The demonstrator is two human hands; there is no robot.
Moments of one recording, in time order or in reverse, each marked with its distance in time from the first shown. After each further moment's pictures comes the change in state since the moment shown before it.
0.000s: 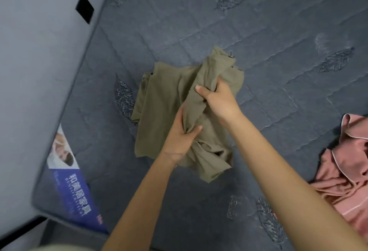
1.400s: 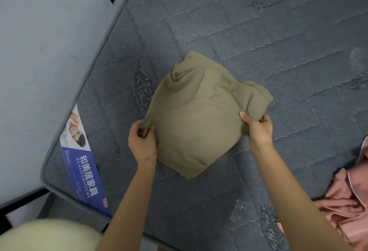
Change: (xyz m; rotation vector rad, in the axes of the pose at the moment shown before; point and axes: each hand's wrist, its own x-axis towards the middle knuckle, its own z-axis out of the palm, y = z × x) left_hand -0.018 -0.069 -0.091 0.131 0.892 -0.043; right_hand -0.001 0.085 -0.034 0.235 0.436 0.334
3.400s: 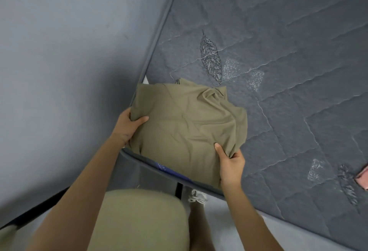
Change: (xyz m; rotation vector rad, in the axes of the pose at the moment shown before) left_hand 0.173 -0.093 -0.255 0.259 -0.574 -0.039; right_hand -0.262 0.219 0.132 -0.006 0.006 -0.050
